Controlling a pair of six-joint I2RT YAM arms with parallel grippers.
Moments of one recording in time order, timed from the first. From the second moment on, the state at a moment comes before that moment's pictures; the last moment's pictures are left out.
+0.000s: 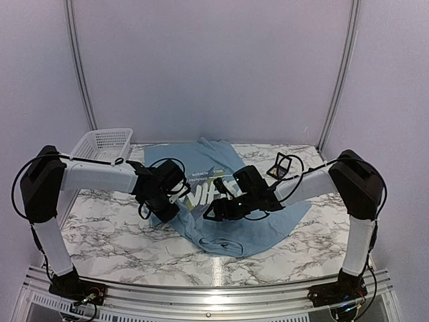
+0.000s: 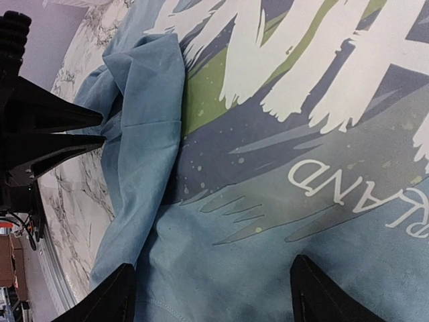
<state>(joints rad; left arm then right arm) -0.80 1.81 1.19 -0.62 -0.15 0.00 0.77 1.95 1.07 0.09 -0.44 0.50</state>
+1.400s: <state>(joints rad) -0.96 1.26 0.93 -1.00 -0.13 -0.54 0.77 1.92 1.11 -0.09 -0.39 0.36</state>
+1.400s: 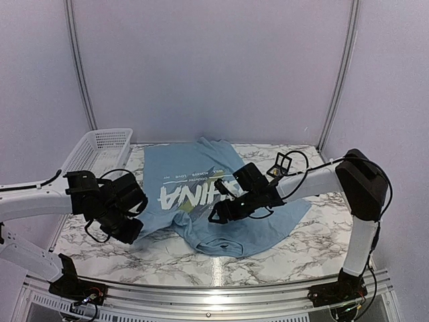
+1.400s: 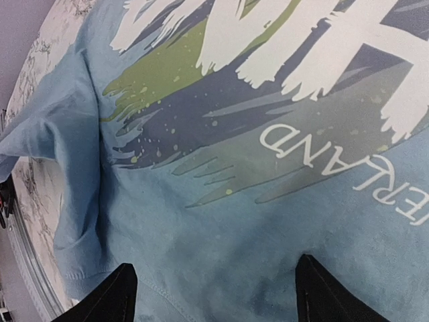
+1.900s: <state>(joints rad) -1.10 1.42 0.86 -1.39 -0.21 -0.88 0.75 1.76 1.15 -0.35 -0.25 0.26</state>
